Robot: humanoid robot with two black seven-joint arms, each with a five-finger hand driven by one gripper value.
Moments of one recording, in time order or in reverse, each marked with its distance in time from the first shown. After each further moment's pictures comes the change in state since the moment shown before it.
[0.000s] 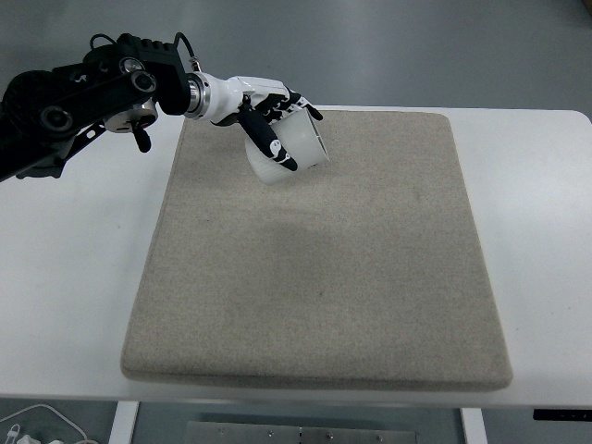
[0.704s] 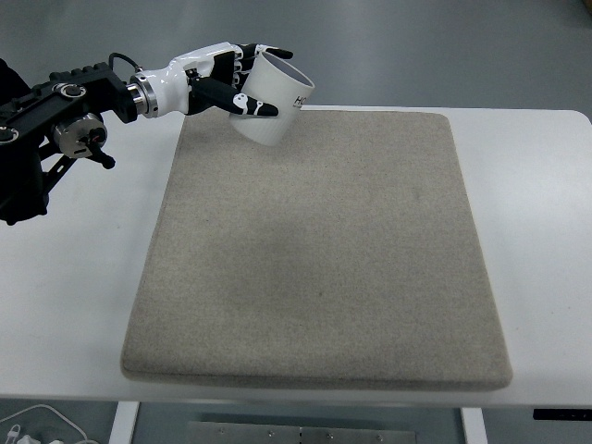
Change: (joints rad) left arm 0.260 0.007 -0.312 0.131 -0.101 -0.091 -0.317; right arm 0.000 0.000 0.000 0.000 0.000 0.000 0.000
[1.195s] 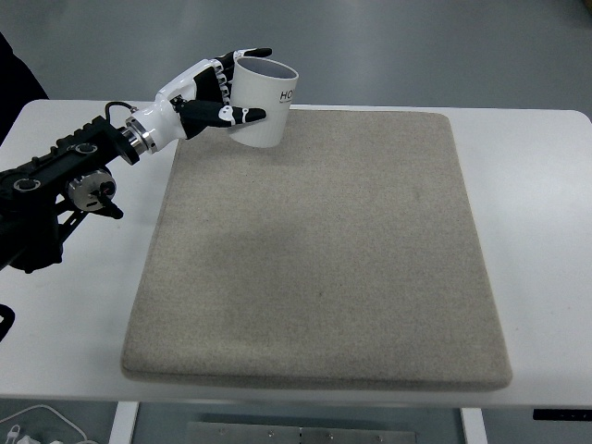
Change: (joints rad) left arm 0.126 -0.088 -0.002 0.137 -0.024 0.003 -0.371; right arm -0.001 0.000 0.000 0.000 0.000 0.006 0.000
